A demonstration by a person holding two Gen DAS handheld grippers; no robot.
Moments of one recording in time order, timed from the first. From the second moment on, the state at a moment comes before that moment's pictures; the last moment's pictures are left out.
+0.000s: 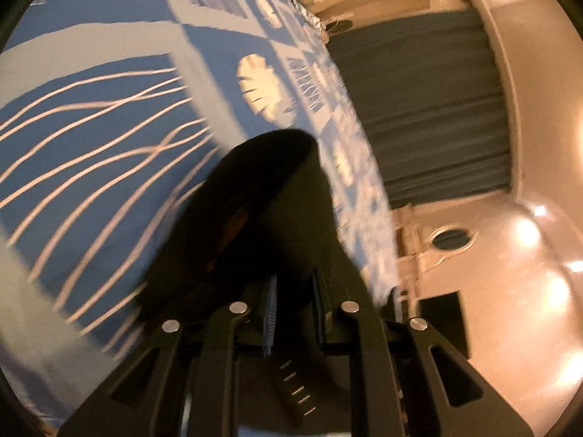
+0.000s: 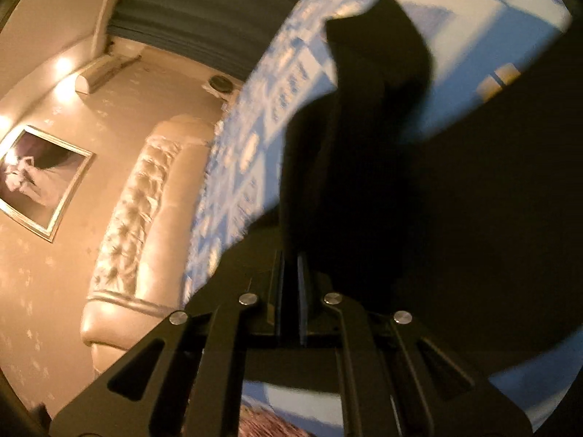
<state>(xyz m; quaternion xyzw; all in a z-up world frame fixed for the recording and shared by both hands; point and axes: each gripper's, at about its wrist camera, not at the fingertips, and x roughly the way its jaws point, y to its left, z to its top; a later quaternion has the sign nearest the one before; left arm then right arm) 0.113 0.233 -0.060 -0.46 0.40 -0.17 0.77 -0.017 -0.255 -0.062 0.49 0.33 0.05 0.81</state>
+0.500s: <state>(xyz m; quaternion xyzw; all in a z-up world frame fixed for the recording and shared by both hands) 0.079 0.221 -0.064 -0.48 0.40 -0.17 0.76 -0.036 -0.217 -0.105 0.56 0.35 0.09 0.75</state>
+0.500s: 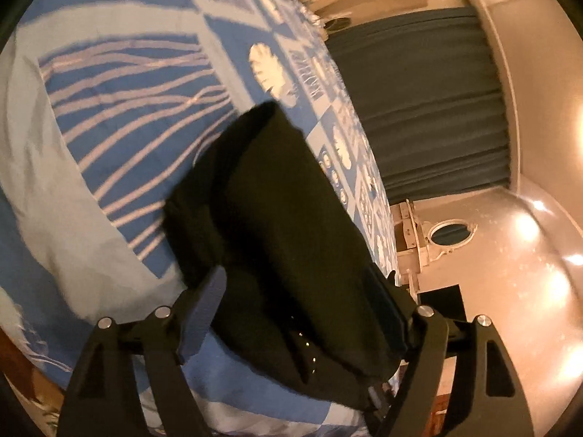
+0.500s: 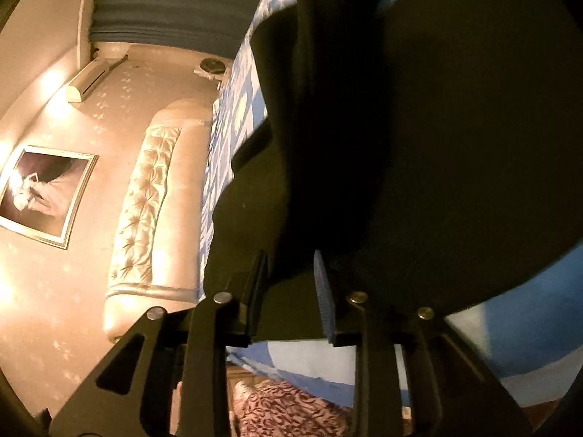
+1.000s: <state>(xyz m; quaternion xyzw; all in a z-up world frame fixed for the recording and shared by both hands) 0.101 0.216 -0.079 -0.49 0.42 -0.10 0.76 0.002 -0.212 -0.113 0.55 0.34 0.08 0.76</state>
